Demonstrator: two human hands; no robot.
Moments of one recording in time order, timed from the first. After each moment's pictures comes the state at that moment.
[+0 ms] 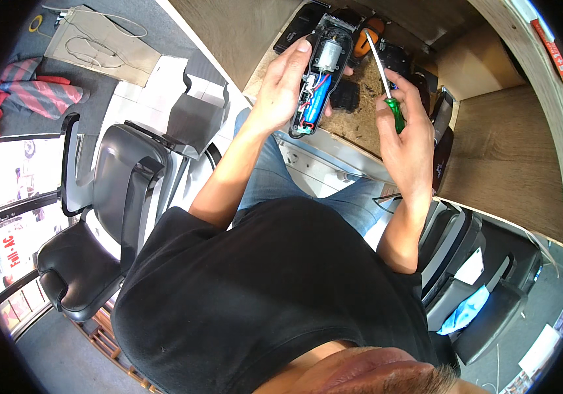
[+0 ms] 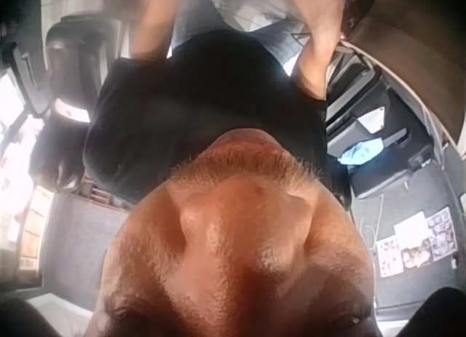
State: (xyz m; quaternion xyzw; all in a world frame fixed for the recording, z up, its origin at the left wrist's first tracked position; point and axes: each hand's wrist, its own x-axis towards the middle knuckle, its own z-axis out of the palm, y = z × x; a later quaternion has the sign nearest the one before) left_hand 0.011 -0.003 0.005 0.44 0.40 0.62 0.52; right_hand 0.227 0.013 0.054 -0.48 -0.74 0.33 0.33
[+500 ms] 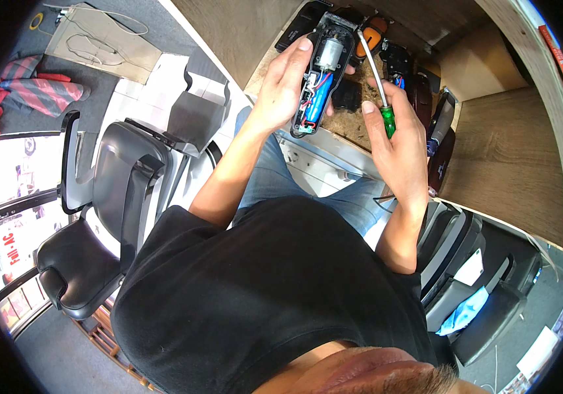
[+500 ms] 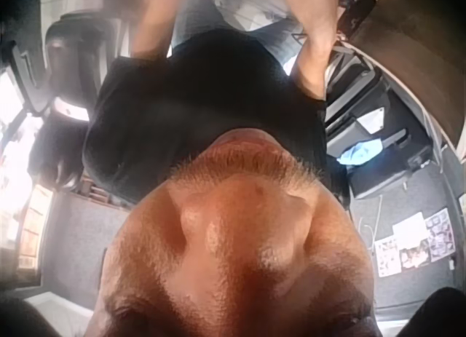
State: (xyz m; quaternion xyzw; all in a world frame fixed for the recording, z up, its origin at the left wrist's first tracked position) left_hand 0.010 -0.003 0.006 0.44 0.39 0.62 0.52; right_hand 0.224 0.009 0.050 -0.44 -0.78 0.32 0.31
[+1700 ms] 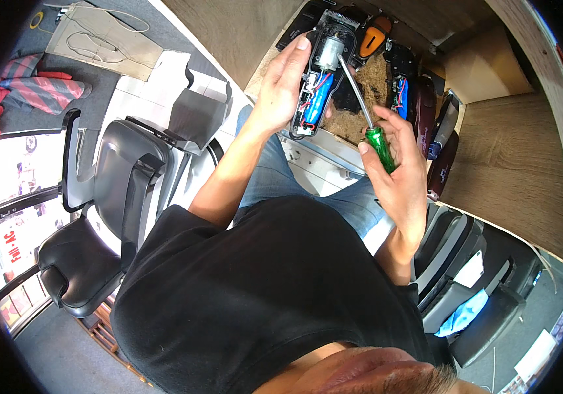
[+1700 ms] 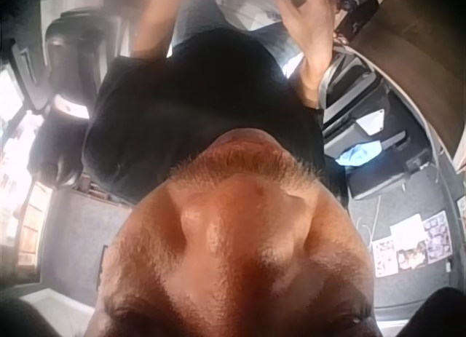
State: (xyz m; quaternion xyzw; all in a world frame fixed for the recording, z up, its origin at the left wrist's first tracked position) left_hand 0.011 -0.005 0.008 0.40 0.42 0.63 0.52; right_hand 0.241 -0.022 0.029 -0.41 -0.74 0.39 0.37
